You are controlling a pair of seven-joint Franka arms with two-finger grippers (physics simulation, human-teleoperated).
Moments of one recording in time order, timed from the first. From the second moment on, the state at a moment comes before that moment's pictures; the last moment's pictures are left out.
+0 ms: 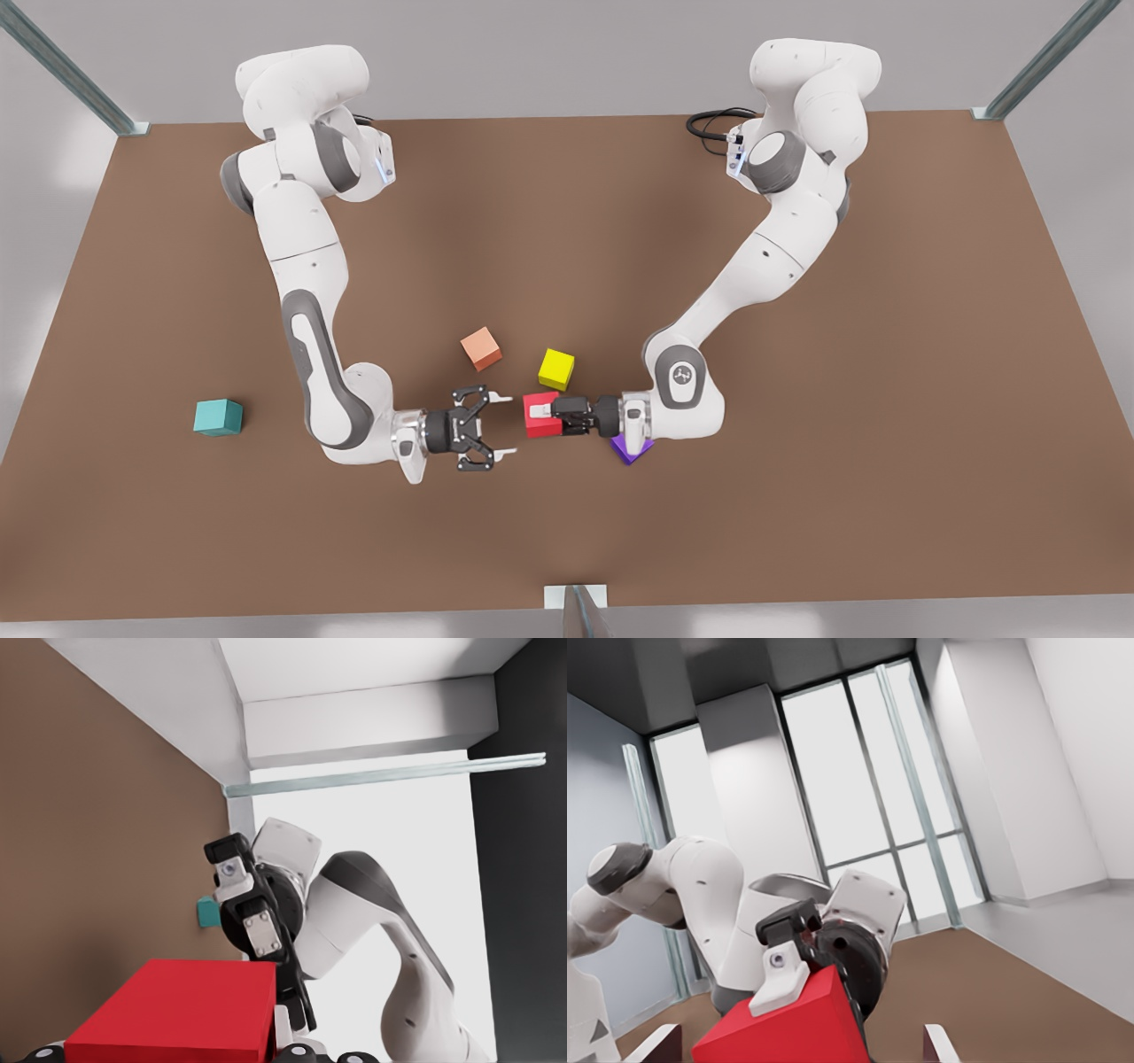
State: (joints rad) left arm -0.16 1.27 -0.71 -0.97 -1.18 2.29 0.67; right arm 0.21 1.02 0.08 -1.22 1.71 1.69 -2.00
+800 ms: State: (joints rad) left arm -0.18 1.28 -0.71 -0.95 -1.18 2.32 0.71; right arm 0.23 1.08 0.13 -1.21 1.72 1.69 -2.06
